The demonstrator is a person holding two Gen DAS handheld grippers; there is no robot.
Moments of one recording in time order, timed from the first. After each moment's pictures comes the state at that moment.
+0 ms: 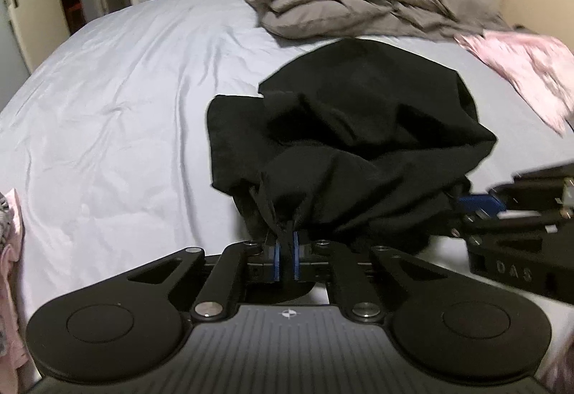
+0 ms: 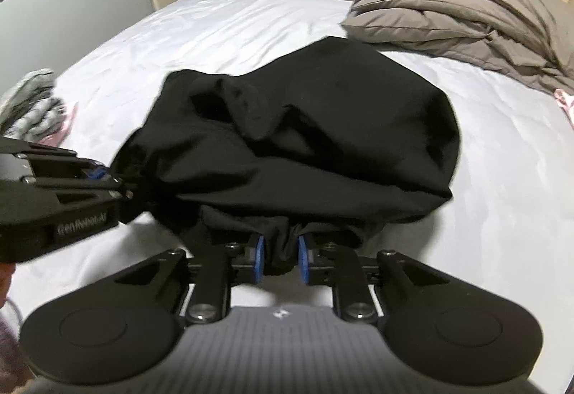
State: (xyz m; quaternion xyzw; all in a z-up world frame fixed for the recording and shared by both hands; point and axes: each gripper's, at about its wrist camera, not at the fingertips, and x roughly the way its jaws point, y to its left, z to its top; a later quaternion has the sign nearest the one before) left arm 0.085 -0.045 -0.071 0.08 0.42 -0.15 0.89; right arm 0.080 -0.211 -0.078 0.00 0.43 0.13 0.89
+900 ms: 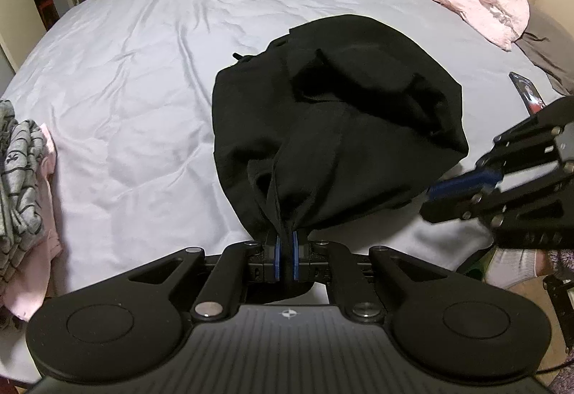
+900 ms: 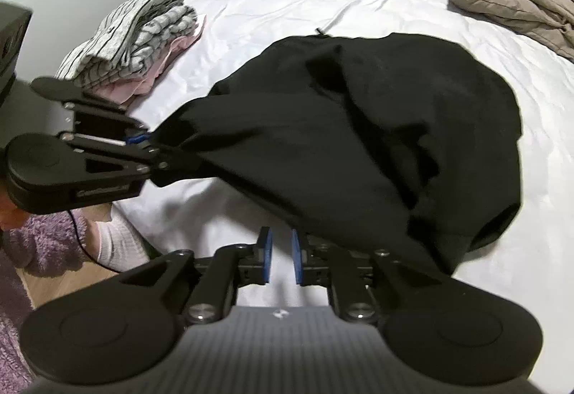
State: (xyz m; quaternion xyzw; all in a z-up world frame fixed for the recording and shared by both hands) left arm -0.027 0.001 -0.059 0.12 0.46 -0.19 0.86; right arm -0.047 -0.168 -0.058 -0.03 0.48 0.25 0.84
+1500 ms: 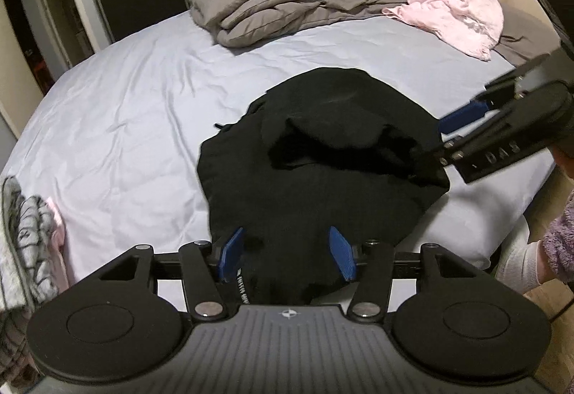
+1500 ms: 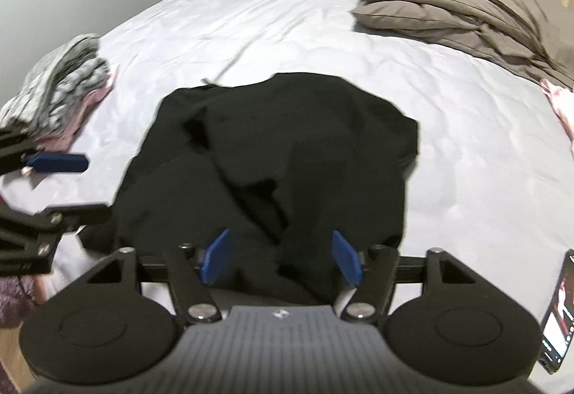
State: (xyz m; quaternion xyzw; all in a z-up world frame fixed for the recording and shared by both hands) left arm -0.035 -0.030 -0.043 0.17 0.38 -0.21 0.88; right arm -0.011 -0.217 -0.046 -0.02 0.45 0.13 0.88
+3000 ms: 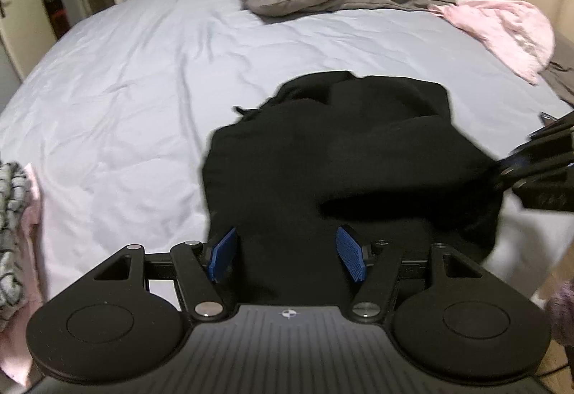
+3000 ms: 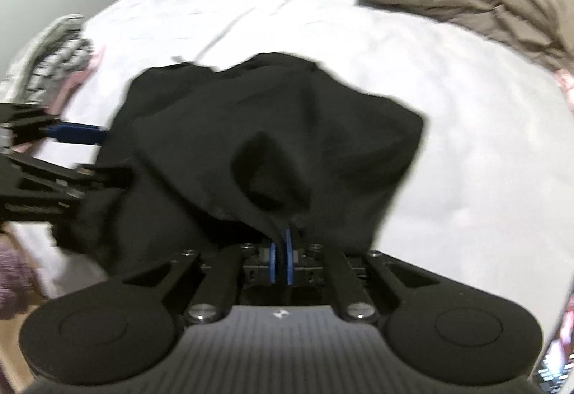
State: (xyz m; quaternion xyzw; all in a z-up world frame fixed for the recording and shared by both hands) left arm 0.034 -0.020 -0.080 0.11 0.43 -0.15 0.88; right arm 0.027 -0.228 -0.076 -0.04 0.49 0.13 0.86
